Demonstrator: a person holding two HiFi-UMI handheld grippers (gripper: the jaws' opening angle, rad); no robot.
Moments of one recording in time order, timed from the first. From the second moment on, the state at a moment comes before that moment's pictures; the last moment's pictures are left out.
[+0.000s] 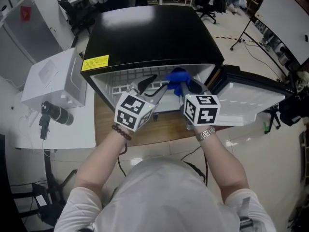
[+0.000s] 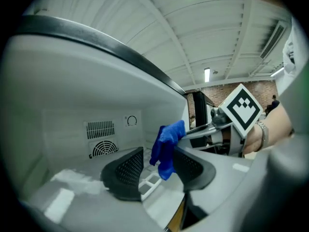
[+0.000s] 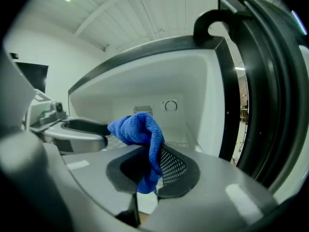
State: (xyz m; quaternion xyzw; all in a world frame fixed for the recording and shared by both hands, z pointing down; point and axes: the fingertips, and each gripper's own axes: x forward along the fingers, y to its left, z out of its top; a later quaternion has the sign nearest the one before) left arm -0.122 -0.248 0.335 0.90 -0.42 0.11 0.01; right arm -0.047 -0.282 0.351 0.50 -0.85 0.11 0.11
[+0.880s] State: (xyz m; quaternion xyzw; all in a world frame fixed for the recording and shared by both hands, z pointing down) left arm -0.074 -0.206 0.331 0.96 -0.26 0.10 -0.03; right arm -0.068 -0.208 0.330 0.26 -0.95 0.06 0.13
